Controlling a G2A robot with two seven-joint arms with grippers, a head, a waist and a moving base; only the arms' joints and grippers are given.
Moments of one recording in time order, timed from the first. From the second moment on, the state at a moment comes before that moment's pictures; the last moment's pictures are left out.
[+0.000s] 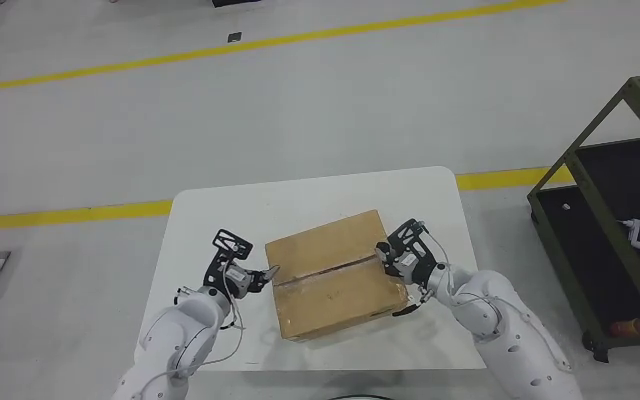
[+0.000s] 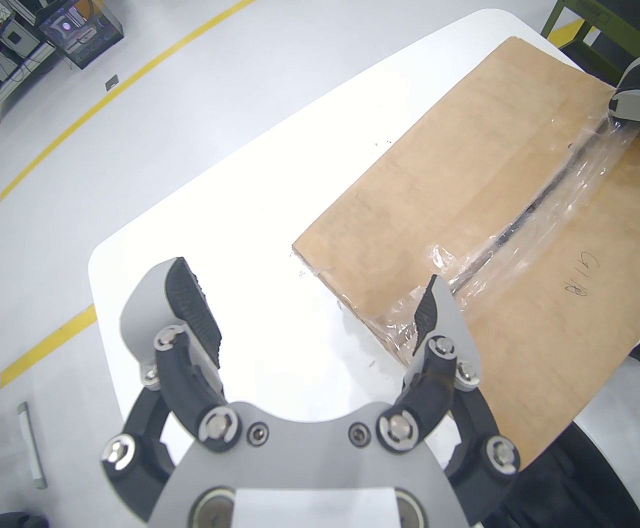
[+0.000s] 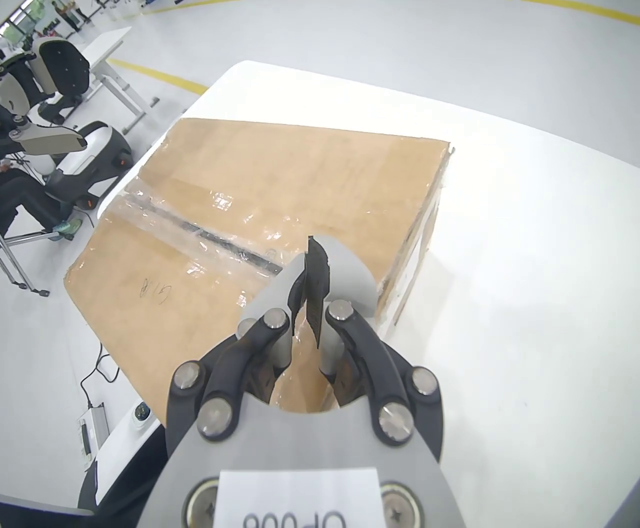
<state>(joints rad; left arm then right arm) 1.45 -1.19 -1.36 -1.86 1.33 -0.20 -0.50 -1.24 -1.09 1.23 -1.64 -0.89 -0.38 0.54</state>
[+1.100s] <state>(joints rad) 1.40 -1.19 -1.28 -1.90 1.18 -0.32 -0.51 -1.23 -1.09 1.23 -1.64 -0.89 -0.39 0.55</state>
